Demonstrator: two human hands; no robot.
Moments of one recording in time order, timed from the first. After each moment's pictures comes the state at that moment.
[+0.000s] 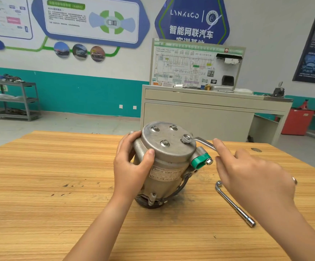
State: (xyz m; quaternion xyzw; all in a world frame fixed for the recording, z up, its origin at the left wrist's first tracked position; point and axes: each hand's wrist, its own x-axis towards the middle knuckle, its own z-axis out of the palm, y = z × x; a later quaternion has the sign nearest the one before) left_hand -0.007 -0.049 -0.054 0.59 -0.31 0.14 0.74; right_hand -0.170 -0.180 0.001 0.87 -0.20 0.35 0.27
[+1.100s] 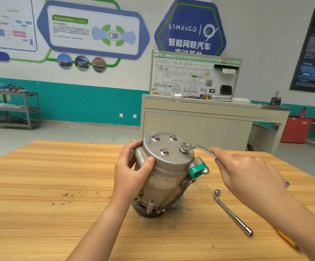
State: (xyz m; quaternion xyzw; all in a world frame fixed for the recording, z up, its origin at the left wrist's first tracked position) left_hand -0.003 -0.047 -0.048 0.57 -0.33 0.09 0.75; right_hand -0.169 -0.198 0.017 0.93 -0.19 0.25 0.19
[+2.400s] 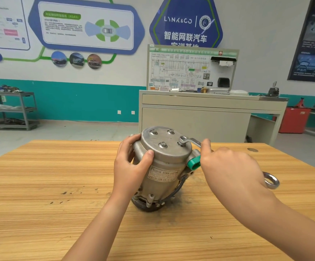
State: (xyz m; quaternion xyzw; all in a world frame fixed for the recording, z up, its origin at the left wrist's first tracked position) left_hand -0.007 -0.054 -0.046 0.59 -0.32 0.10 0.73; right_hand -0.158 -0.160 0.025 0.93 -0.20 0.15 0.28
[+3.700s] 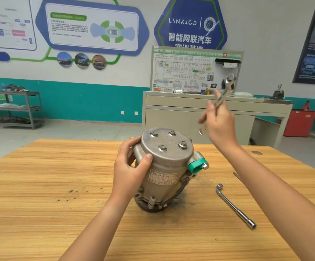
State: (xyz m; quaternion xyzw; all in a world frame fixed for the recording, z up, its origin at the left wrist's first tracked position) left_hand 0.002 -0.041 -0.051 0.58 -0.35 0.12 0.73; right_hand -0.065 -0.232 0.046 0.79 -0.07 0.55 -0.26
